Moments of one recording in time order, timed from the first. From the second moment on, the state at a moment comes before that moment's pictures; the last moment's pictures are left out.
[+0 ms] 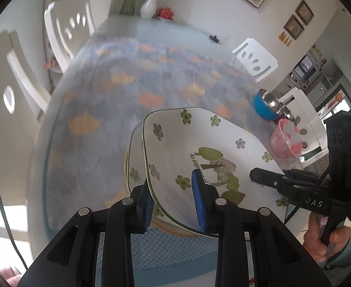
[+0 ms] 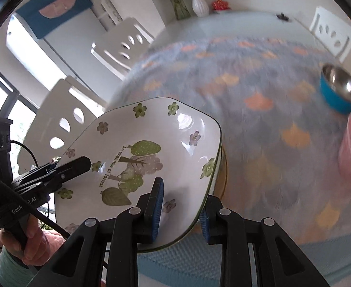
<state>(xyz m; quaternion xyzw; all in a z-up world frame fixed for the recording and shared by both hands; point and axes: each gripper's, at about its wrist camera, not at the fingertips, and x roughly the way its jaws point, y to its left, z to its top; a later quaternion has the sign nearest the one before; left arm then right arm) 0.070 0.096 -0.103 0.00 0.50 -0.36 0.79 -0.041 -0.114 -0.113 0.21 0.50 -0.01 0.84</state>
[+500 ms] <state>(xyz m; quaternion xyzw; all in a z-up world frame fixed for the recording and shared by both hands) 0.064 0.098 -0.135 0.01 0.53 -0.36 0.77 -0.046 -0.107 -0.137 0.21 0.52 -0.05 0.83</state>
